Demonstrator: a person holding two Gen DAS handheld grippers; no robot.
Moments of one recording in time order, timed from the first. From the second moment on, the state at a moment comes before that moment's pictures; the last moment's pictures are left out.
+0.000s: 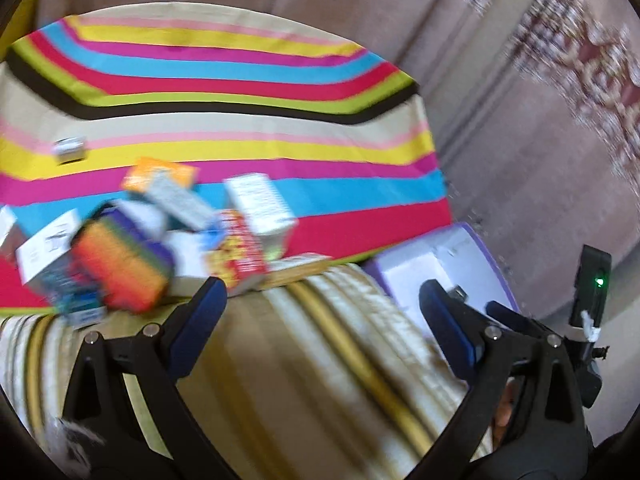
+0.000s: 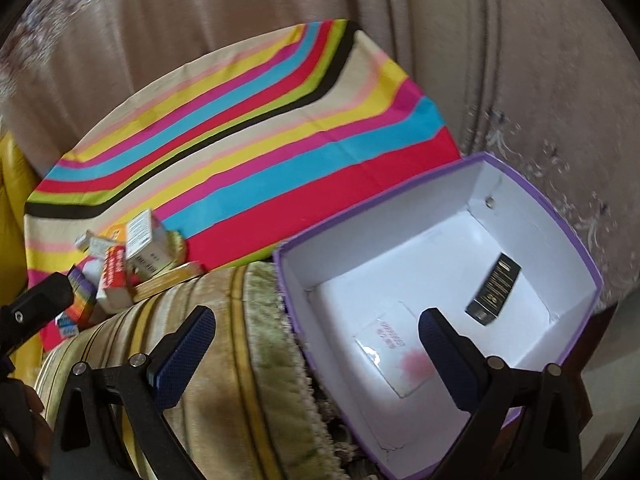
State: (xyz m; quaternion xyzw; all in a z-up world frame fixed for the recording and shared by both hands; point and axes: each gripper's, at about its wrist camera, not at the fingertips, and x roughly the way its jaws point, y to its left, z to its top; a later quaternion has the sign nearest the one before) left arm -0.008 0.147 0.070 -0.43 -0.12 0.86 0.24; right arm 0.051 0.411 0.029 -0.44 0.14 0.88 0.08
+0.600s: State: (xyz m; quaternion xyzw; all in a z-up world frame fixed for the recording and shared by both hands) left arm 0.019 0.027 0.048 -0.43 -0.17 0.88 0.11; right arm 0.023 0.340 0.033 -0.45 0.06 0.89 -0.01
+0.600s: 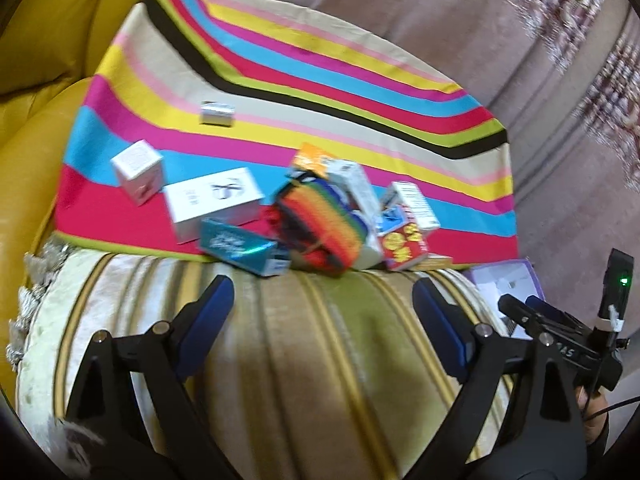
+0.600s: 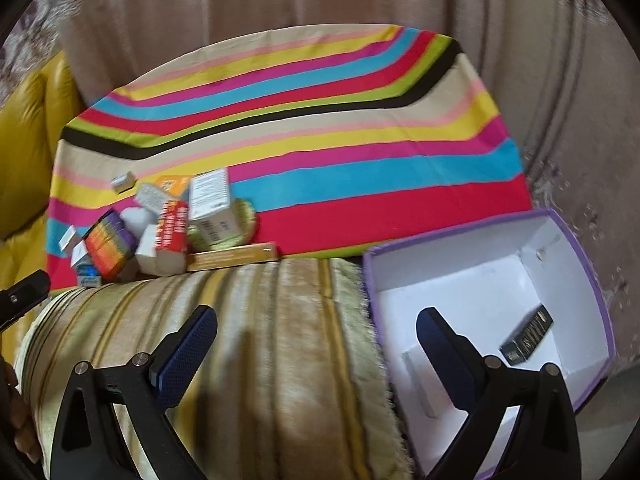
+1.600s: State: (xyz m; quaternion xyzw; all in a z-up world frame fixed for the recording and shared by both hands) left arm -0.073 -0.089 0.010 -0.45 -0.25 0.85 -0.09; right arm -0.066 0.252 0.004 -0.50 0.04 0.86 -0.11
